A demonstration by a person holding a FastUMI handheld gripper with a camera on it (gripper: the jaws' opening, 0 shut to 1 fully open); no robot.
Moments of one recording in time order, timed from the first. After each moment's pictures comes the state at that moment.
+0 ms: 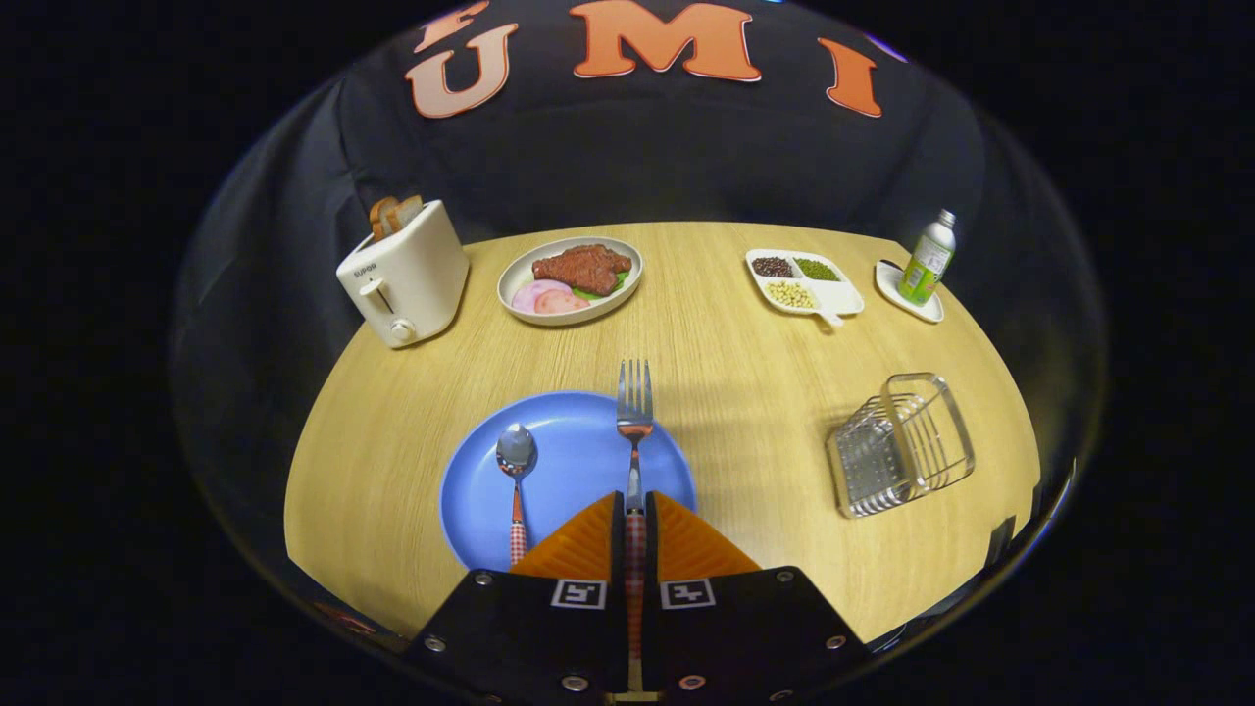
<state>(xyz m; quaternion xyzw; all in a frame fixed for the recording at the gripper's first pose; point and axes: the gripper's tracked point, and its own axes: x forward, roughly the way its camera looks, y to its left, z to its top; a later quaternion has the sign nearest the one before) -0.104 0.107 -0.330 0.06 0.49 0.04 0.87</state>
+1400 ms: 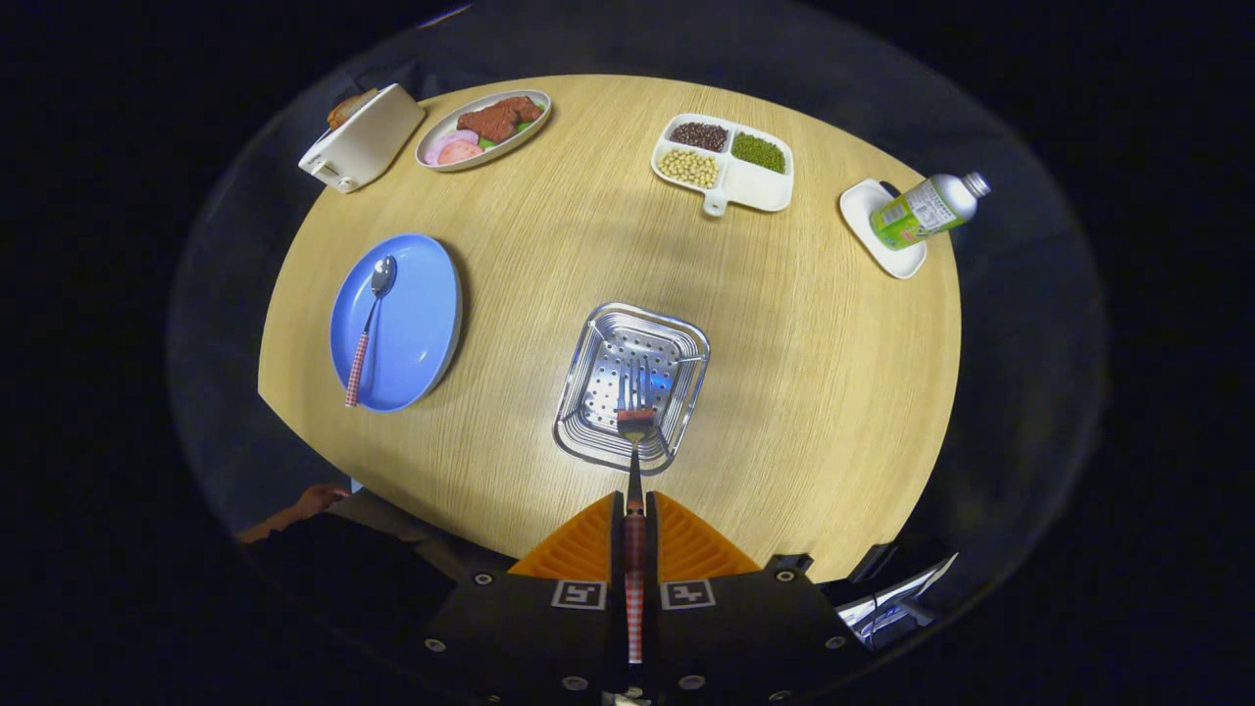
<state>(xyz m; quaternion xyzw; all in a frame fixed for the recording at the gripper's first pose) -0.130 -0.100 -0.334 -0.08 0.74 0.15 0.65</state>
